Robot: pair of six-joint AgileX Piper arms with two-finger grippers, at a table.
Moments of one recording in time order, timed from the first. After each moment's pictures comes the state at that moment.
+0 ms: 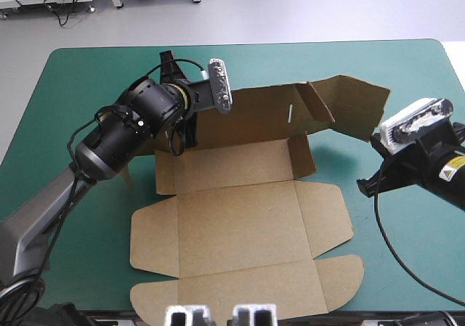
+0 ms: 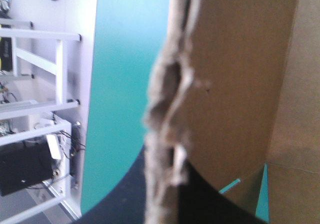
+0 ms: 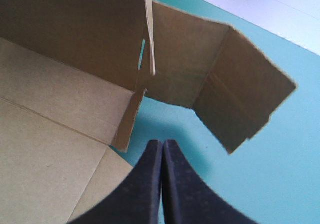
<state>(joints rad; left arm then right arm) -0.72 1.55 -1.65 0.47 1.06 0.60 0.18 0.85 -1.21 0.21 0.96 -0.42</state>
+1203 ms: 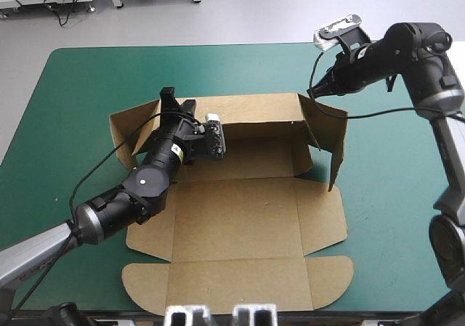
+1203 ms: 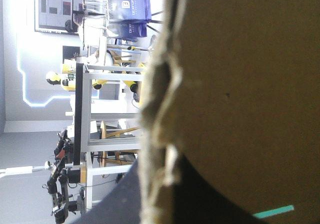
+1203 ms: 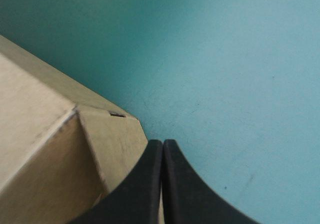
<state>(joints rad) -0.79 1.36 -0.92 1.62 0.54 -0.42 0.18 1.68 -1.89 0.24 1.23 -0.37</state>
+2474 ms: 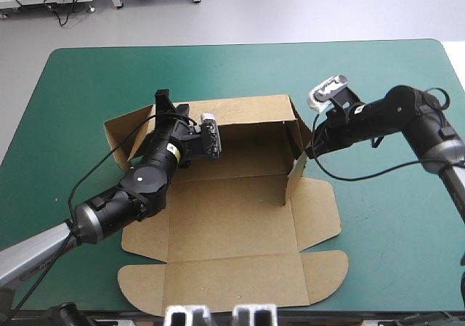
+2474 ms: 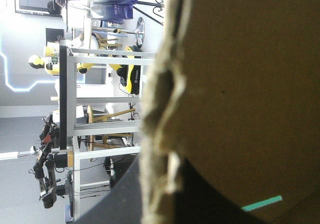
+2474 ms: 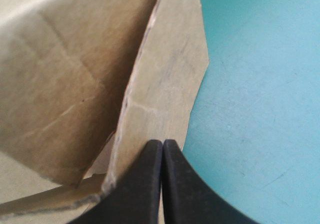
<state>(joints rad) -0.77 1.36 -0.92 1.50 0.57 -0.33 0.17 1.46 -1.28 0.52 0.97 -0.74</state>
